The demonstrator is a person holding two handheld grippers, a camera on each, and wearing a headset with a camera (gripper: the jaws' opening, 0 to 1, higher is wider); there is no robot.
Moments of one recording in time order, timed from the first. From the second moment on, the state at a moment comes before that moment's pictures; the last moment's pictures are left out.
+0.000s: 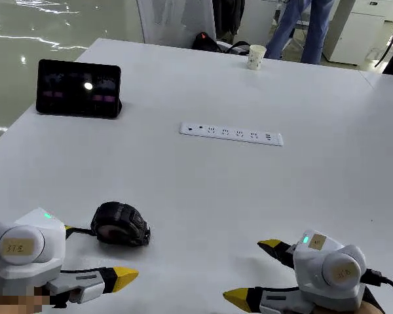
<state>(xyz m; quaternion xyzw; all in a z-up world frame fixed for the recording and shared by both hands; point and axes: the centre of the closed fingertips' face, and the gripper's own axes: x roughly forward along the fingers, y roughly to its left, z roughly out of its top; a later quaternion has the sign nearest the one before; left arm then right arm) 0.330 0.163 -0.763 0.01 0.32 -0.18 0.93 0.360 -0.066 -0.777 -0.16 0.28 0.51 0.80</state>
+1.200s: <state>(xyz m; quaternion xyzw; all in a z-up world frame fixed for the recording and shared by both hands) 0.315 0.151 -0.738 0.02 0.26 -0.23 0.94 0.339 -0.093 -0.753 -0.10 0.26 0.46 0.84</state>
